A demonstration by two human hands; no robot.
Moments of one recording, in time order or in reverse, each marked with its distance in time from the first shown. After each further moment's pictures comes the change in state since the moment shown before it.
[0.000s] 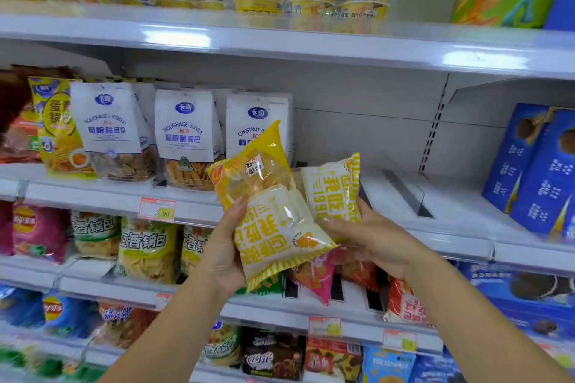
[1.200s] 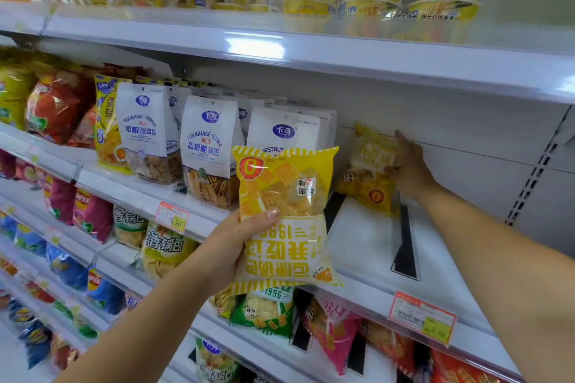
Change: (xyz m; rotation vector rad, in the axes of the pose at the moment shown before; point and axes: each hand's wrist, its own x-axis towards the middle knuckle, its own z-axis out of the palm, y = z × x) left_hand 0.044 0.028 0.009 0.577 0.254 0.128; right_hand 0.251 -0.050 -0.130 -0.773 0.392 -0.340
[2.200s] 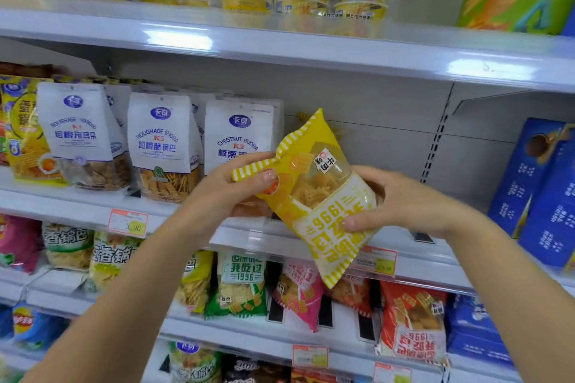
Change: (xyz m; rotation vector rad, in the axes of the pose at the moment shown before) left_hand -0.002 0.046 0.018 0.218 -0.211 0.285; right_hand -0.209 -0.089 -0.082 0.352 -0.495 -0.064
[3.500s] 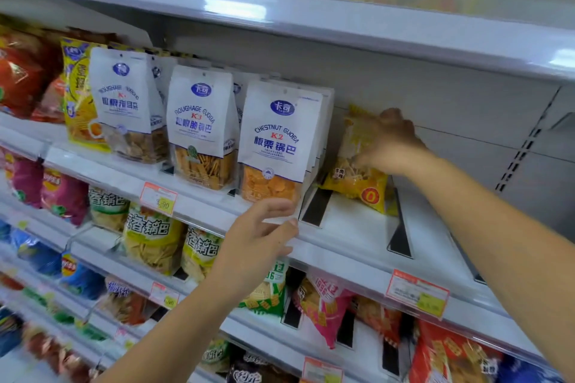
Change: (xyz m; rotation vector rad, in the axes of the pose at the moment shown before) left_hand -0.024 -0.064 0.026 0.091 0.365 -0.131; right_hand 0.186 0.042 -0.029 -0.990 0.356 0.147
